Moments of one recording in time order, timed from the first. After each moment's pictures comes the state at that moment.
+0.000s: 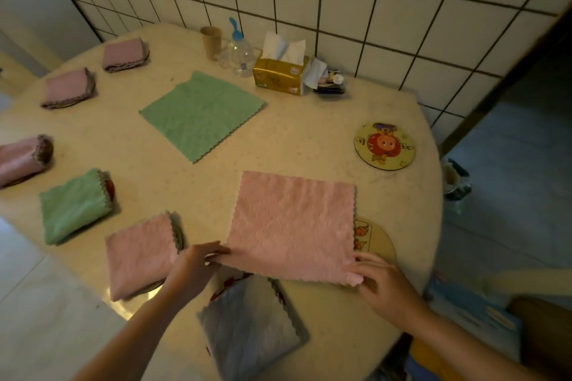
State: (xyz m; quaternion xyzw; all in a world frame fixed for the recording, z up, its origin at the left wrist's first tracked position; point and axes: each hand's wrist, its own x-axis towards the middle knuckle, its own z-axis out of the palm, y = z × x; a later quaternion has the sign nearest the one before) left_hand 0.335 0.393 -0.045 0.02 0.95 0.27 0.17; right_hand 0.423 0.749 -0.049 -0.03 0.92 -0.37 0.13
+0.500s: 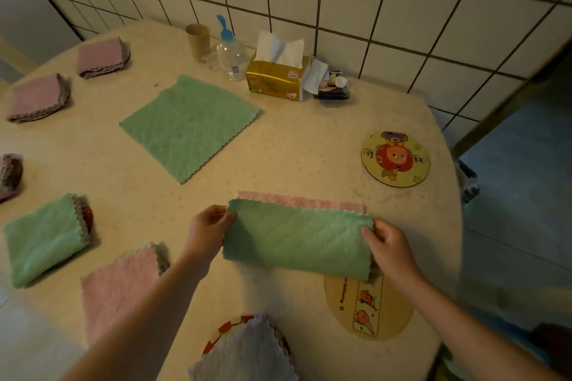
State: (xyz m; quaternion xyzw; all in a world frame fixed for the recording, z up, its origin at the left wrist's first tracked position) left_hand 0.218 0.447 -0.048 -0.21 0.77 0.58 0.15; right_hand 0.305 0.752 -0.061 0.23 0.81 -0.54 0.07
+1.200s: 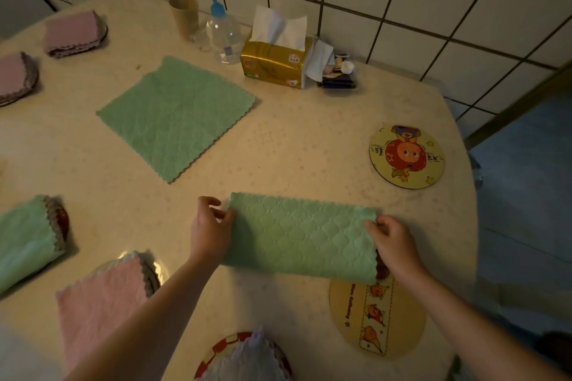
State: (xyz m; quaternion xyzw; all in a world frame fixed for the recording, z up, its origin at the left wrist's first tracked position) left_hand 0.192 0.458 -0.089 -0.21 0.87 0.44 0.12; right_hand 0.269 0.754 -0.077 0.31 0.82 -0.46 0.11
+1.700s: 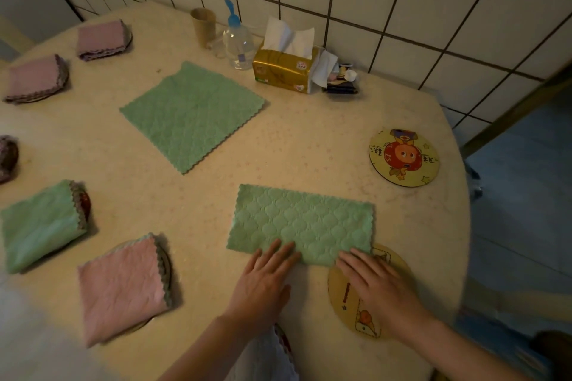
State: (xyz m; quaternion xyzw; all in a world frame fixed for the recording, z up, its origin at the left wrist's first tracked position) left_hand 0.312 0.488 -0.100 0.28 0.94 0.08 0.17; right_hand 0.359 0.746 -0.088 -0.22 0.97 -0.01 0.06
